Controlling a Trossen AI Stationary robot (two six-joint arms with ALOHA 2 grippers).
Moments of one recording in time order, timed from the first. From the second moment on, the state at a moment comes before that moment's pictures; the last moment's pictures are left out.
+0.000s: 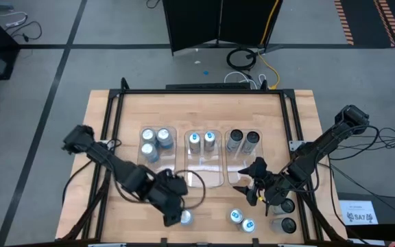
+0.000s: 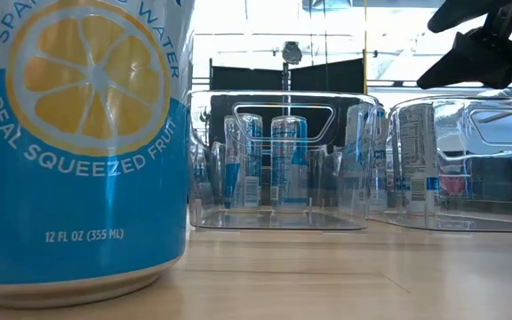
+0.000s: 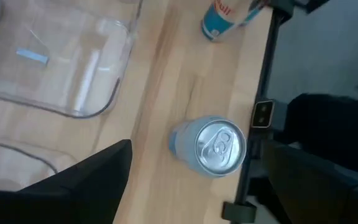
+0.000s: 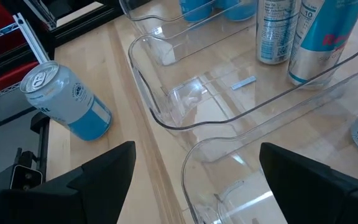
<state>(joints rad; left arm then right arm) -0.56 1.78 1.75 -1.03 -0.15 -0.82 0.72 1.28 0.75 -0.25 0.70 0.98</state>
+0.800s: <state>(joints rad) -0.59 2.09 1.94 -1.16 -0.16 -0.72 0.72 1.28 0.75 -0.25 0.70 0.98</state>
